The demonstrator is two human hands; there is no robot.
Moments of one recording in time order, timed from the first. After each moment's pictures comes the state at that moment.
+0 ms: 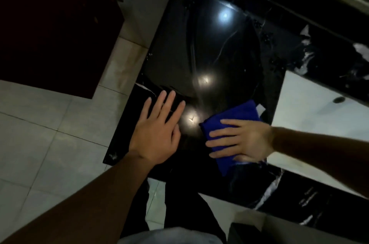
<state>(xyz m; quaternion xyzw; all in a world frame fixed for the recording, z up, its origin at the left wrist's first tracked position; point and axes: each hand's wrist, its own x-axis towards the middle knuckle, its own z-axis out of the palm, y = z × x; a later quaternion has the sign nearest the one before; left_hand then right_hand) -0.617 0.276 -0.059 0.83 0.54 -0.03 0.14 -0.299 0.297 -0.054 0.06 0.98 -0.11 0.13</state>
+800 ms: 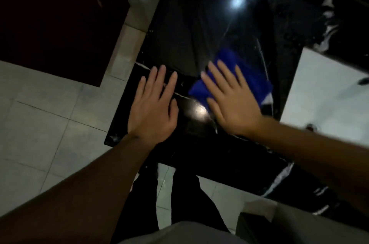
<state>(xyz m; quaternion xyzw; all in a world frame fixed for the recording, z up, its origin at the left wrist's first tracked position) -0.618 0.276 -0.065 0.79 0.60 0.04 0.14 -0.379 0.294 -0.052 0.52 0.85 -0.07 0.06</state>
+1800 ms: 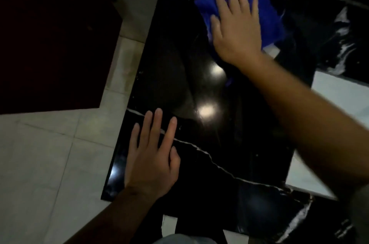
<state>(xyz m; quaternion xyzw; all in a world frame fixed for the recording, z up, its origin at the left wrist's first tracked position) -0.614 0.282 -0.063 0.79 0.59 -0.01 0.15 -0.382 0.522 -0.067 0.69 0.73 -0.04 0.00</state>
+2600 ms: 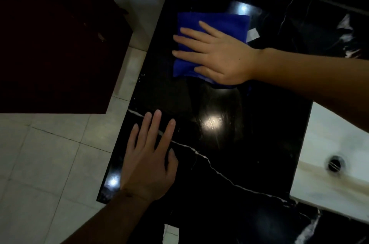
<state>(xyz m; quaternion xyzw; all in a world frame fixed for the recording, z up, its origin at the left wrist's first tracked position) -0.617 0.281 -0.067 0.78 0.60 0.00 0.15 -0.377 0.513 -0.050 0.27 0.96 -0.07 0.08</state>
